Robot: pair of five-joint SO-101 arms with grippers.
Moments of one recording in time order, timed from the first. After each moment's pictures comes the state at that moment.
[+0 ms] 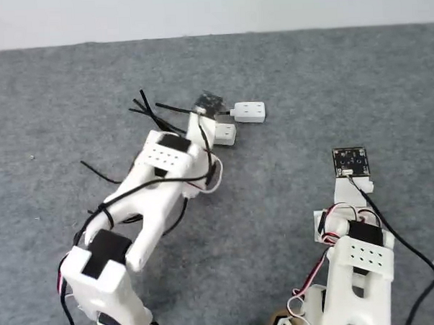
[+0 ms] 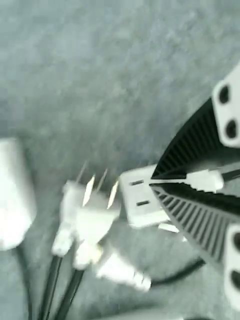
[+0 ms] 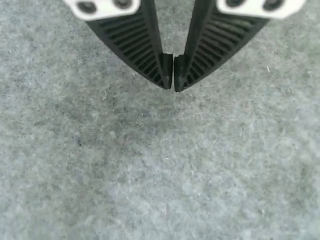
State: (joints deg) left arm 17.1 16.7 14.5 60.6 2.4; right arm 16.7 -48.4 72.4 49.4 16.7
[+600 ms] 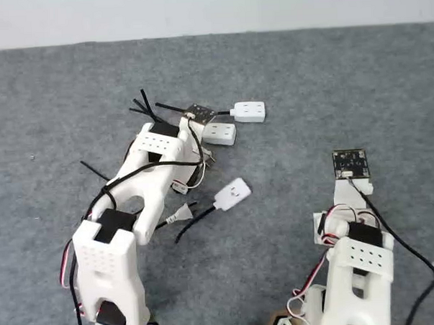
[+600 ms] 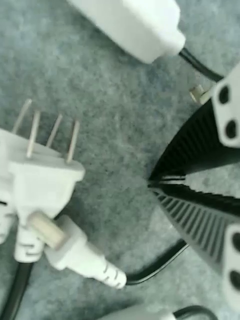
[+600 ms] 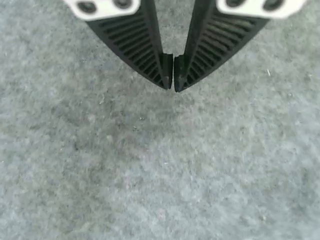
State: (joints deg) left arm 12.7 29.1 3.5 73.8 -6.7; right arm 16.7 -48.4 73.2 49.4 16.7
